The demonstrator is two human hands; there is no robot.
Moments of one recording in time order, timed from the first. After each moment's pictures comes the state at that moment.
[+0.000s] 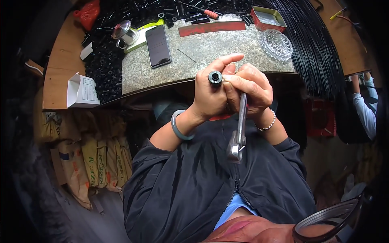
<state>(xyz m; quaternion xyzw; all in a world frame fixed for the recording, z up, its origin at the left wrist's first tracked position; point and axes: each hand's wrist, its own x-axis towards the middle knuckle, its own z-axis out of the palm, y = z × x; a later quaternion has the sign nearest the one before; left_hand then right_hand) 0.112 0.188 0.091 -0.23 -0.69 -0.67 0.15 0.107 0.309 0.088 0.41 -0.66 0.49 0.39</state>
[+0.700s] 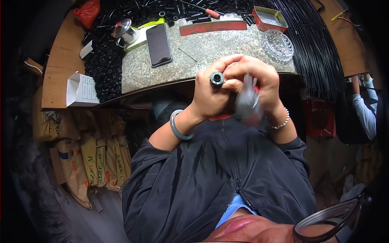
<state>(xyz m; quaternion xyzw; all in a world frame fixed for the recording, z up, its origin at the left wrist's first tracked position) 0.117 0.181 0.101 -0.23 -0.72 -0.64 0.12 0.101 0.321 0.111 0.37 -0.72 0.56 0.18</state>
